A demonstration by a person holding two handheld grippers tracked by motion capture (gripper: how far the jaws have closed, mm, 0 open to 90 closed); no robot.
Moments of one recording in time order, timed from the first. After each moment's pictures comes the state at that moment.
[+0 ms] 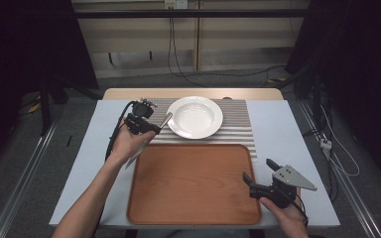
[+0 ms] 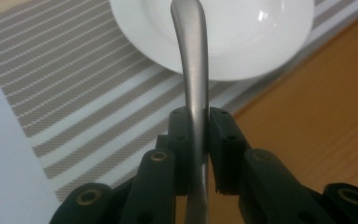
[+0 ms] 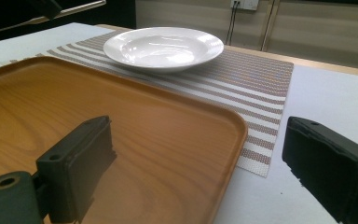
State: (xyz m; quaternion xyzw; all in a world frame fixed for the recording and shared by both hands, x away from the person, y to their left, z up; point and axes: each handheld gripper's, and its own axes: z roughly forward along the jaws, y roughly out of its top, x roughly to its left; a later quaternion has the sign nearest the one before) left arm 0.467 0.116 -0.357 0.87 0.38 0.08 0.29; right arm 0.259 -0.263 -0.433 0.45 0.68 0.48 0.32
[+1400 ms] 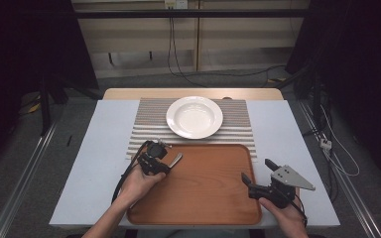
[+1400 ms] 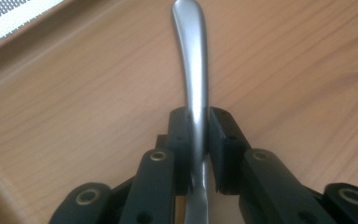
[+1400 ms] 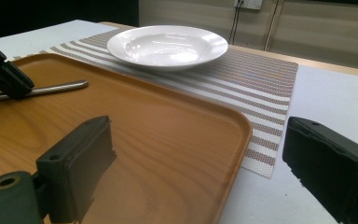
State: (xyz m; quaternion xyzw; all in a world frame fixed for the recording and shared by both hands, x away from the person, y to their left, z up) left arm 0.389 0.089 -0.421 0.90 0.38 0.04 0.22; right arm 0.259 -0.261 -0.433 0.45 0.68 0.48 0.32
